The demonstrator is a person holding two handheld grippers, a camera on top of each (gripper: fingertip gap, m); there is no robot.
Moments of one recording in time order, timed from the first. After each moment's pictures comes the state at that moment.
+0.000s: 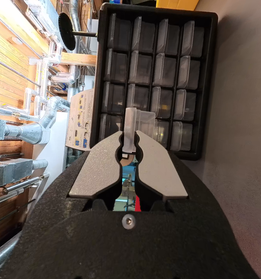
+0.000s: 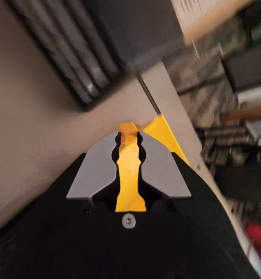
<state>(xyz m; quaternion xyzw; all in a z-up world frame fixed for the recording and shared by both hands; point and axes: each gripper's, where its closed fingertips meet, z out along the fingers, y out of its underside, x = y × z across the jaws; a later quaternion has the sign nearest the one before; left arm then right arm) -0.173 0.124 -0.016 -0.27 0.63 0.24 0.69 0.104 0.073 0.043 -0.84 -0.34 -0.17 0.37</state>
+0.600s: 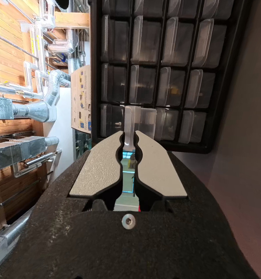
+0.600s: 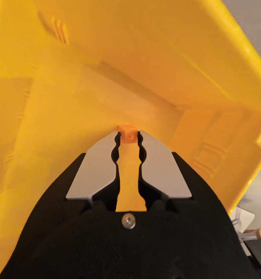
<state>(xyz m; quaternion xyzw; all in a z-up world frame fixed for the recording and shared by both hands) -0.169 0.144 -0.013 -0.32 0.60 0.33 0.66 0.305 0.127 -0.147 -0.97 -0.09 -0.14 0.14</state>
